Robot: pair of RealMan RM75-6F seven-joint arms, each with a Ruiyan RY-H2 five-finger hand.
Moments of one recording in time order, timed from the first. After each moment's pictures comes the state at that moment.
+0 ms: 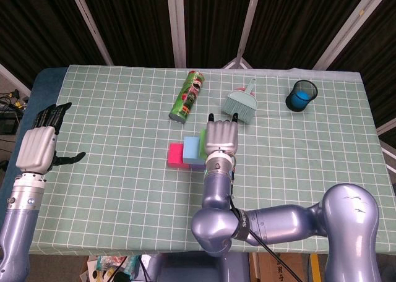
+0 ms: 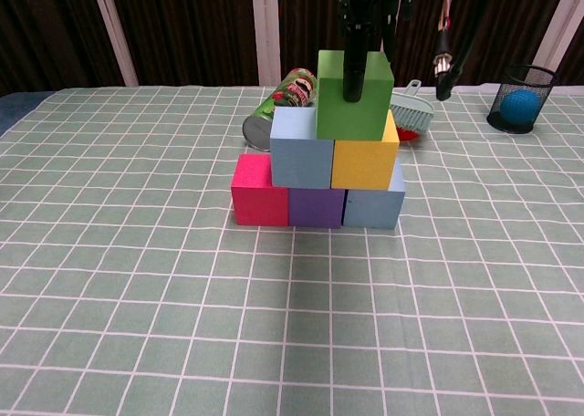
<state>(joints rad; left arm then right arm) -0.47 -1.04 -0.28 -2.06 0.99 1.35 0.32 1.44 -1.58 0.74 -1.78 0.35 1.70 -1.34</state>
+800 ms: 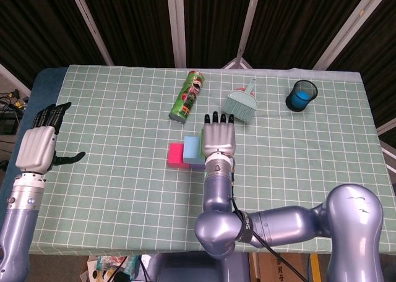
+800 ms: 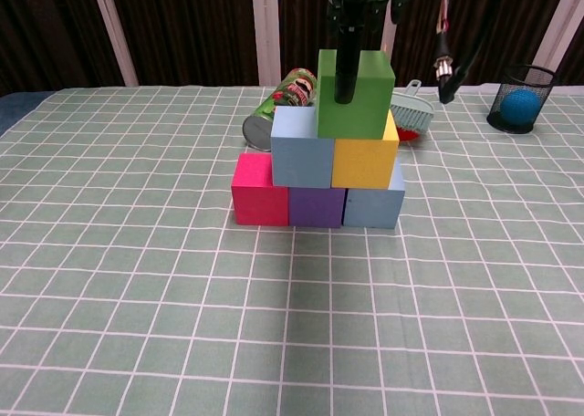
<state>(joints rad) -0.47 -1.04 -0.28 -2.06 0.99 1.35 0.32 1.42 -1.57 0.74 -1.82 0.32 1.68 -1.34</state>
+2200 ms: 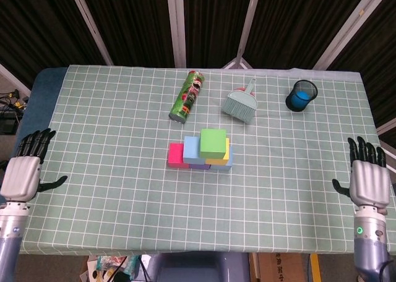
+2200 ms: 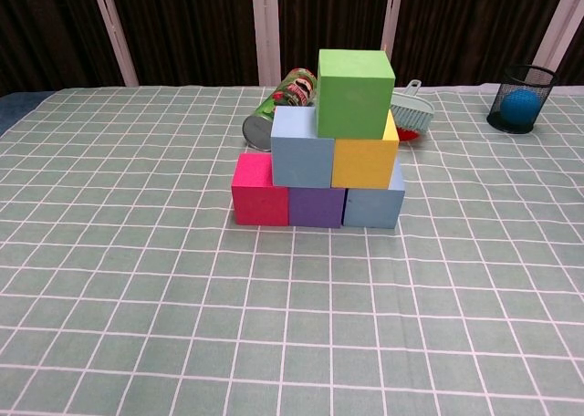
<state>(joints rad) -0.28 -1.15 -0.06 -1.74 1.34 1.50 0.13 0.41 -1.03 0.02 -2.05 -0.87 1.62 -0.50</state>
